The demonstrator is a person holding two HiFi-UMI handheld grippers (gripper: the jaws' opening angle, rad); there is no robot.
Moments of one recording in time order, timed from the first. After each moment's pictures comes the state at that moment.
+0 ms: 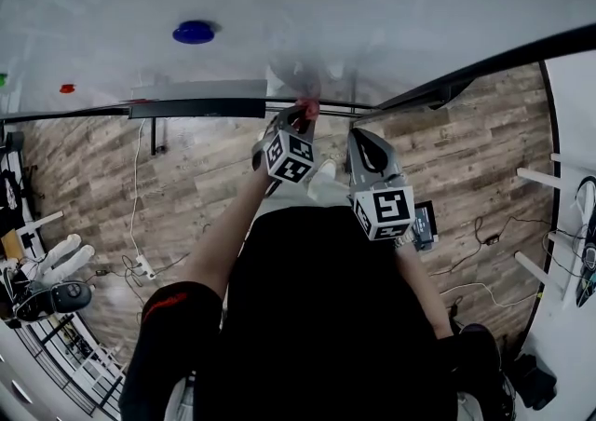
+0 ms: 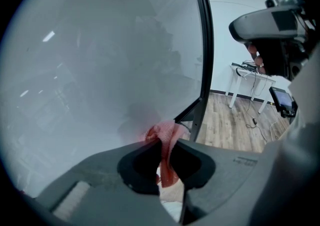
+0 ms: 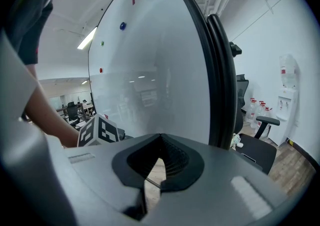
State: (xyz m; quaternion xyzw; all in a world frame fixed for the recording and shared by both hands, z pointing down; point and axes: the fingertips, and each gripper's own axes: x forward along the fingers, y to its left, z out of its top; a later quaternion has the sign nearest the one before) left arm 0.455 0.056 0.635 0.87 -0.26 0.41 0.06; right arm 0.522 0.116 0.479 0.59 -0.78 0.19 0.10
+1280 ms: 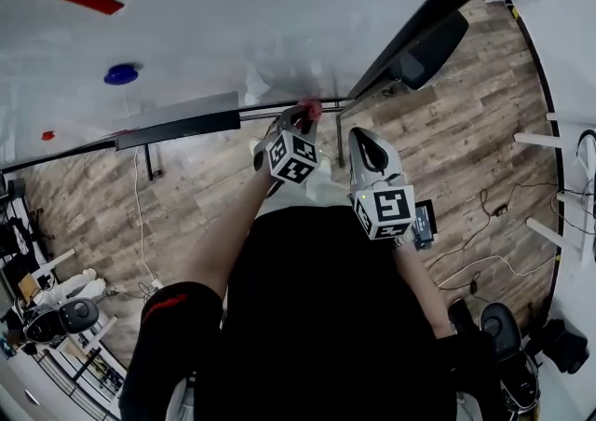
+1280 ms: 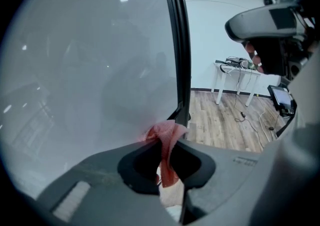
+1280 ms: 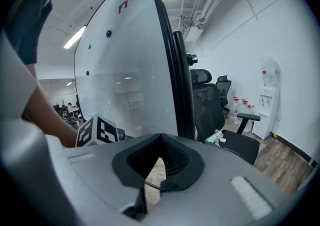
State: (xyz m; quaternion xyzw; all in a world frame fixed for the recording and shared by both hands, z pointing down) left arm 0.528 0.087 0.635 0.89 -0.18 0.42 0.02; right arm 0.580 0.151 0.480 0.65 -0.72 0.20 0.09
